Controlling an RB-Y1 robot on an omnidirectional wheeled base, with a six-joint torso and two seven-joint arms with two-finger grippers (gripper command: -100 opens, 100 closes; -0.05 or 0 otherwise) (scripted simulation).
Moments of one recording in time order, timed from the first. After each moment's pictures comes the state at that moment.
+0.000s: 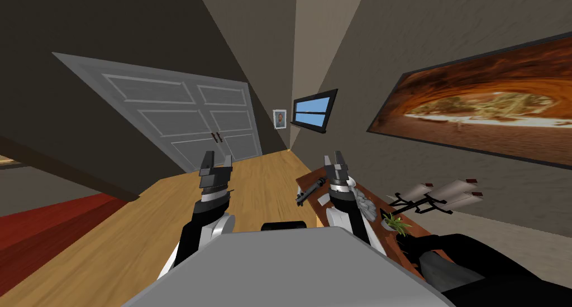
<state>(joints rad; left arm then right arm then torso) 0.54 0.05 -0.04 -2.34 0.12 -0.53 -0.15 0.51 -0.02 0.04 -2.29 0.06 -0.47 -0.07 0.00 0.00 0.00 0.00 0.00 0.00</state>
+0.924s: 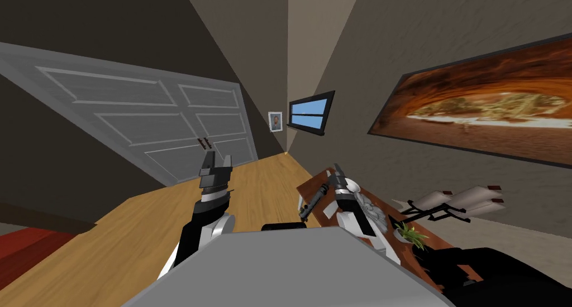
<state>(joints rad) 0.54 0.05 -0.04 -2.34 0.12 -0.53 -0.15 0.49 -0.18 -0.10 -2.01 -0.12 -0.26 -0.19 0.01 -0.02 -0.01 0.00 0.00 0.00</state>
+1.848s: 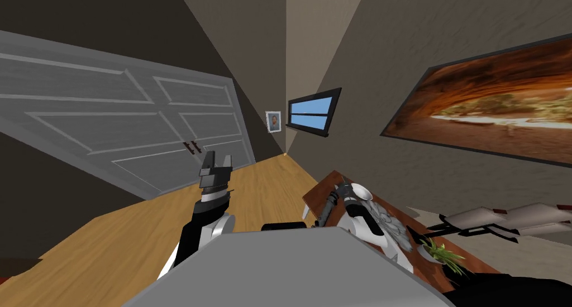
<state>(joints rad) 0.54 0.05 -0.04 -2.34 0.12 -0.53 -0.15 0.45 -0.26 -0.23 -1.73 -0.28 -0.05 -0.30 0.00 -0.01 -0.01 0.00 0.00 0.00</state>
